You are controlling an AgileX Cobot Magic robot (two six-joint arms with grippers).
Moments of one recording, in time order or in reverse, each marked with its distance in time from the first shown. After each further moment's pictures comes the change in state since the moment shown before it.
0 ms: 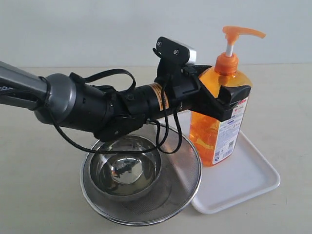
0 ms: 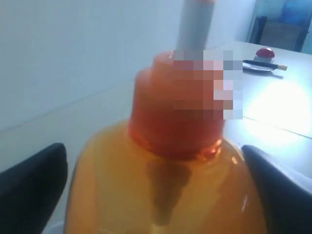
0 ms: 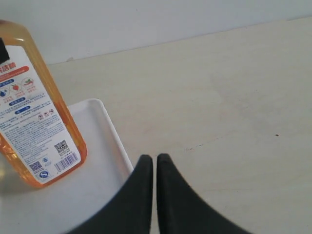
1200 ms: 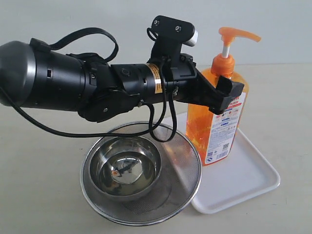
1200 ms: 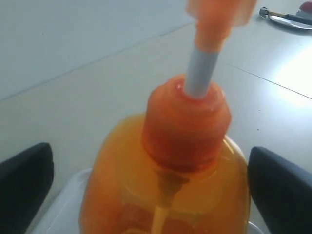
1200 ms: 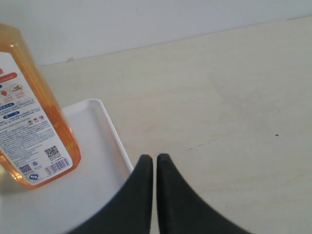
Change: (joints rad) left arm -0.038 -0.173 0.000 -0.002 0.404 -0.067; right arm 0.000 0.000 0.000 0.000 0.000 0.000
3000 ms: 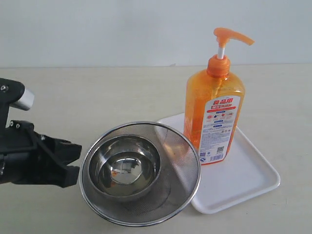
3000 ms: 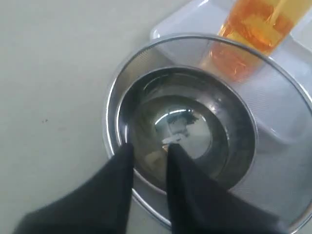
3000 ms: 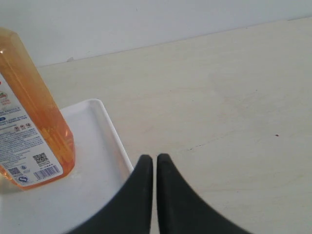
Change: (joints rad) left arm 0.127 -0.778 0.704 -0.014 0.483 -0.172; right arm 0.000 0.000 0.000 0.000 0.000 0.000
